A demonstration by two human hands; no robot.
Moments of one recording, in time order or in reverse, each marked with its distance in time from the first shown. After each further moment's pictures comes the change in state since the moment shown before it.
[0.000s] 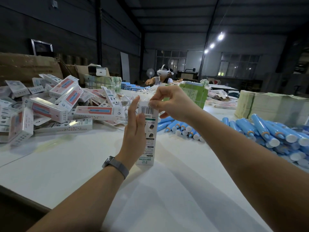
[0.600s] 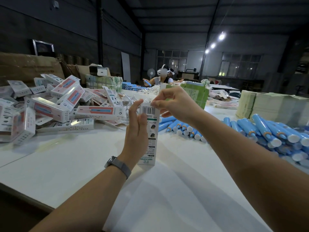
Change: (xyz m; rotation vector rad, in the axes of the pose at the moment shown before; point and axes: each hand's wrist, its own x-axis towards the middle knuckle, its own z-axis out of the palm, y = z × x) left_hand 0.000 -0.006 0.002 0.033 0.032 -0.003; right_hand -0.005 0.001 -0.001 -0.022 -0.001 0.052
